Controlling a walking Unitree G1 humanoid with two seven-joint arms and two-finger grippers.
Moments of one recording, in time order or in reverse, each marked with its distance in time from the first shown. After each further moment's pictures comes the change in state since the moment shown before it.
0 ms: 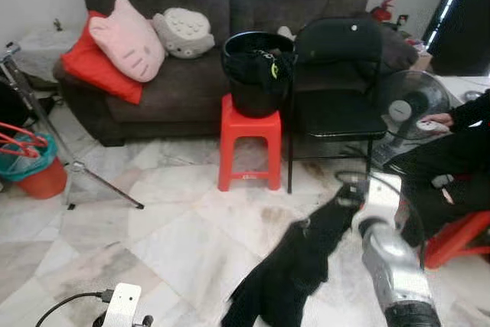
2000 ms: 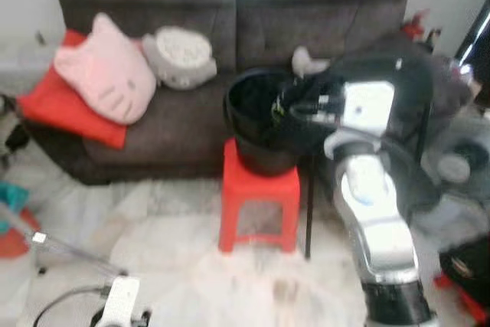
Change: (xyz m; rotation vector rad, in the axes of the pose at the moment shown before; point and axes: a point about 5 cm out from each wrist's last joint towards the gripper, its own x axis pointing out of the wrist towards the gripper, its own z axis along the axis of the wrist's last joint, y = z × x) left arm -0.001 -0.002 -0.004 -0.019 0.008 -0.009; right arm -0.064 0.090 0.160 -0.192 -0.671 0.104
